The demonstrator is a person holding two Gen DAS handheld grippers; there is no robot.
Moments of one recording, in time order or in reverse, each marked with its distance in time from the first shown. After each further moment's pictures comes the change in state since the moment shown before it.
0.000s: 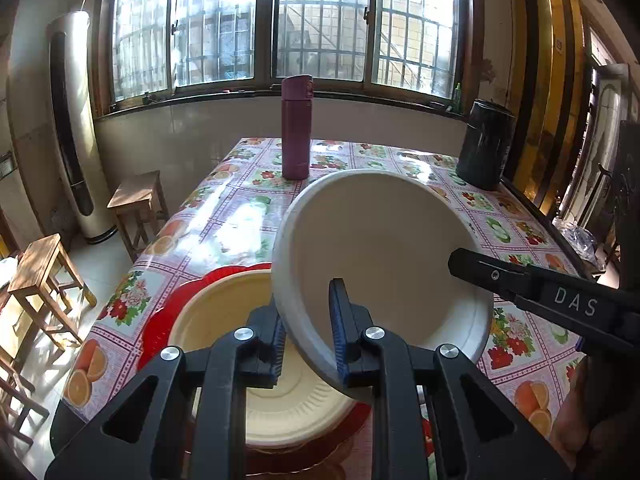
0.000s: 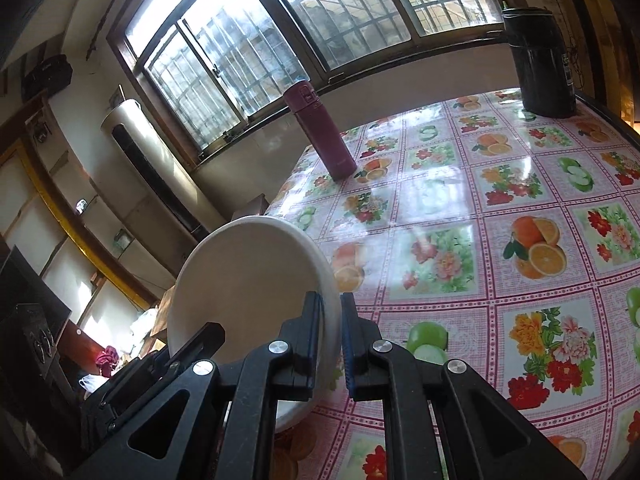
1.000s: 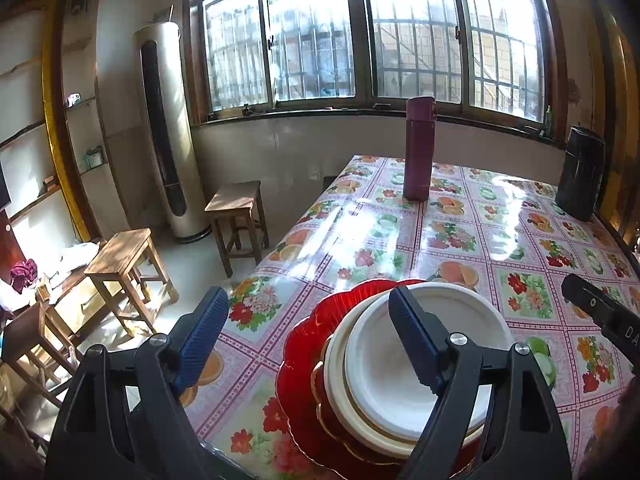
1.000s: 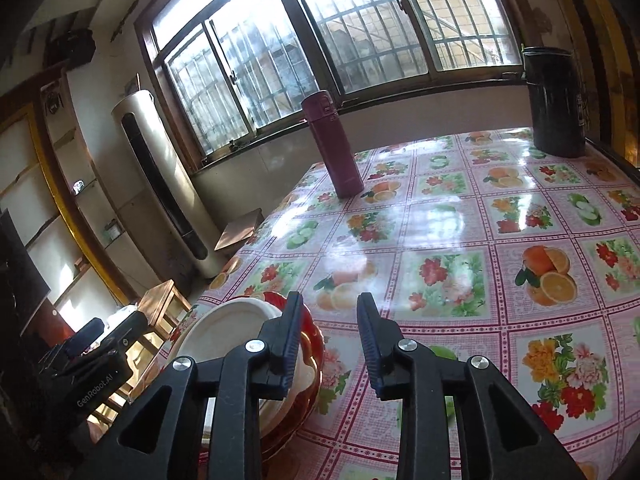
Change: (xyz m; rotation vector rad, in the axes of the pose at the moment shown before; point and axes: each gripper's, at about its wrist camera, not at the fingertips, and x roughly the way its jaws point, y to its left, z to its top) left arm -0.010 0.059 -0.006 -0.080 -0.102 0.348; right arm 0.014 0.006 -0.022 -0.116 -0.129 -0.051
